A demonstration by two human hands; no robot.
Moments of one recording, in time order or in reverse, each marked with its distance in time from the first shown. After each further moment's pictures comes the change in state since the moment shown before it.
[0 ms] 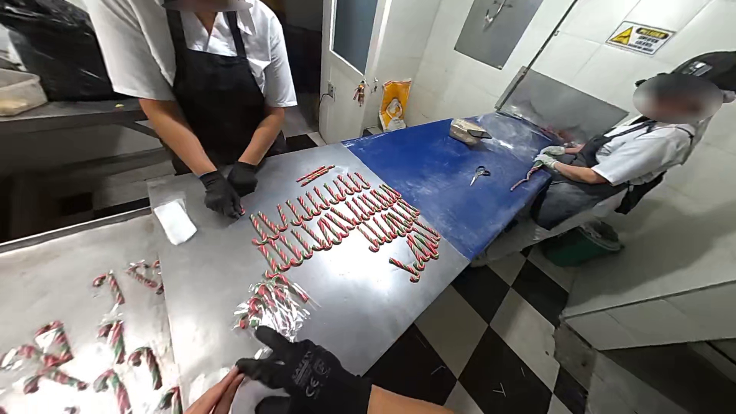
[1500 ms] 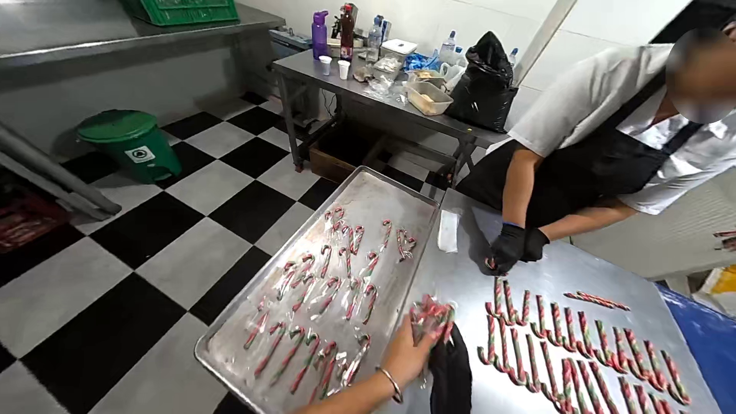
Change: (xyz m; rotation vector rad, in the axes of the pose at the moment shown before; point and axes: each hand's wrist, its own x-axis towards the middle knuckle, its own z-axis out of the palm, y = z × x) left_hand 0.101 -0.082 -0.036 -0.290 -0.008 -1.035; right_hand 0.162 0.045 0.118 0.657 0.247 0.467
